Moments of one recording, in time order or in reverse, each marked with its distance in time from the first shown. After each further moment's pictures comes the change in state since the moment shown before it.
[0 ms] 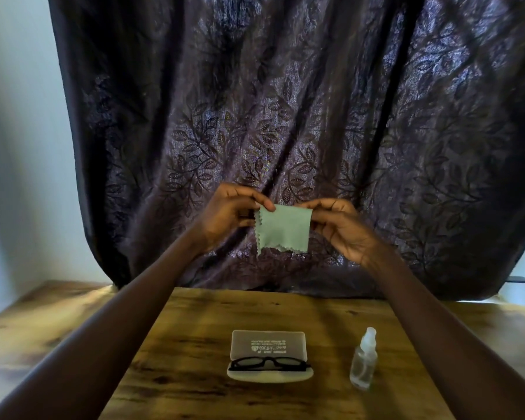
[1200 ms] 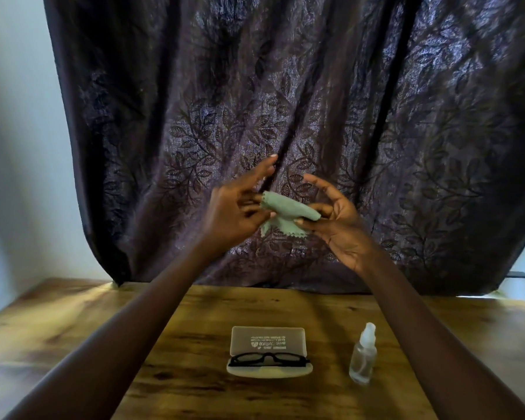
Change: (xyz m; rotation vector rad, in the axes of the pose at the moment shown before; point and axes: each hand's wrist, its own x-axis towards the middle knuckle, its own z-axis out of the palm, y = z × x) left_hand -0.006 -0.006 0.017 0.491 0.205 0.466; right_hand -0.011 0.006 0.007 0.035 0.014 -0.079
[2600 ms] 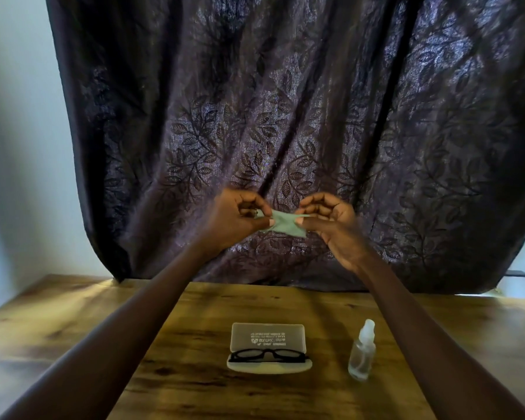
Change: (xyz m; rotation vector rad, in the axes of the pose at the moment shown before) left_hand -0.009 -0.008 -0.001 -0.046 -0.136 -0.300; right_hand 0.000 0.016 -0.006 -0.111 0.069 -0.066
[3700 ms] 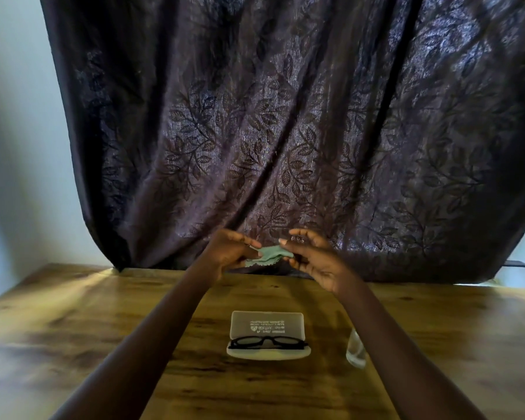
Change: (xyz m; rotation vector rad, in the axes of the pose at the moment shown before) left_hand -0.035 -0.039 0.024 -0.265 -0.025 -0.737; right_hand -0.028 0.043 0.023 0.162 0.163 0.581
